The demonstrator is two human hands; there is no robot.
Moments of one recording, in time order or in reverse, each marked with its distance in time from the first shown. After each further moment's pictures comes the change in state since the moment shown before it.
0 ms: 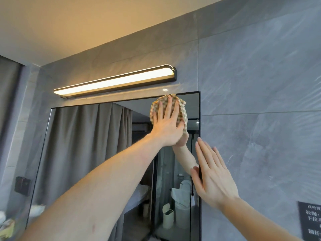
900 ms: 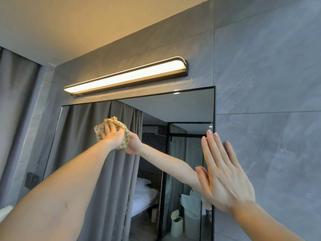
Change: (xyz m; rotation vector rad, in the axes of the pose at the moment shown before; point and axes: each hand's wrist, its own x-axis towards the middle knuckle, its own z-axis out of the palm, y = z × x) left_hand -0.030 -0.218 0.006 -0.295 0.037 -0.822; right_hand 0.024 0.009 0.019 -0.165 0.041 -0.066
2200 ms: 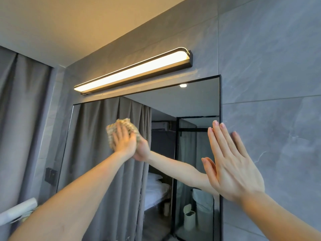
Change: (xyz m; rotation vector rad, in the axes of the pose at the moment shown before) left_hand -0.045 -0.019 0.038 -0.035 0.117 0.115; right_hand -0.001 -0.001 0.002 0.020 0.013 0.006
